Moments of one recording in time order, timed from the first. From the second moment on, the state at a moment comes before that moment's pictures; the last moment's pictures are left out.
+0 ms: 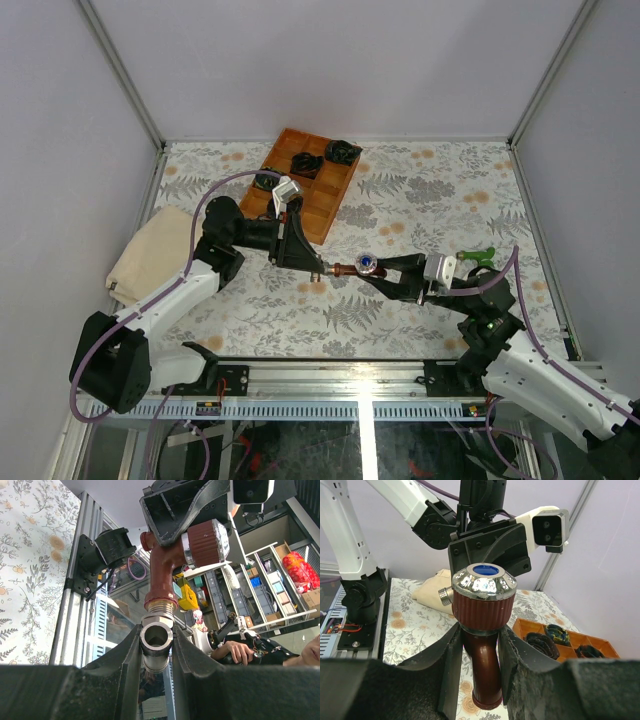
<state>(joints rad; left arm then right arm) -0.46 1.21 0.74 0.67 1.30 -1.18 0.75 0.61 0.42 0.53 -0.56 -0.10</state>
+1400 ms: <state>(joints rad) -0.46 1.19 0.74 0.75 1.30 -1.24 0.76 0.60 0.42 0.57 -0.55 -0.03</state>
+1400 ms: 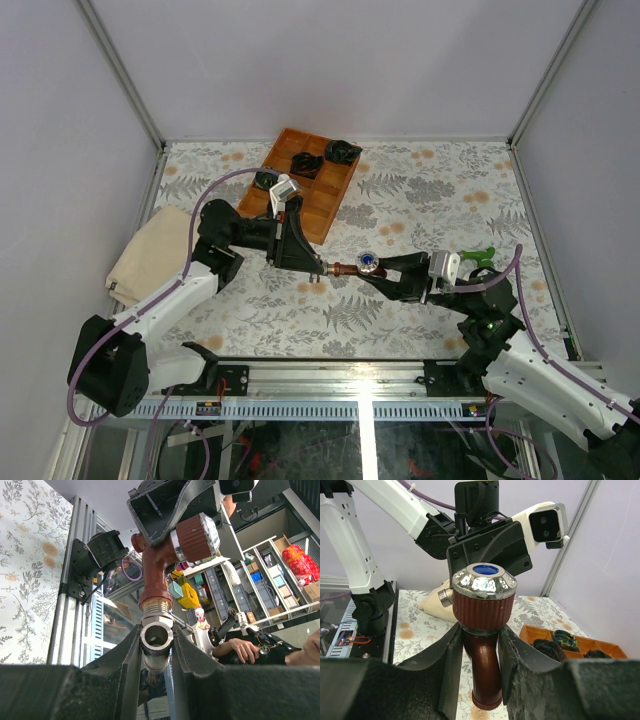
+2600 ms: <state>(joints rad) -0.46 1.15 0.76 0.61 1.27 -1.12 0.76 0.67 0.38 0.71 -0.46 0.35</state>
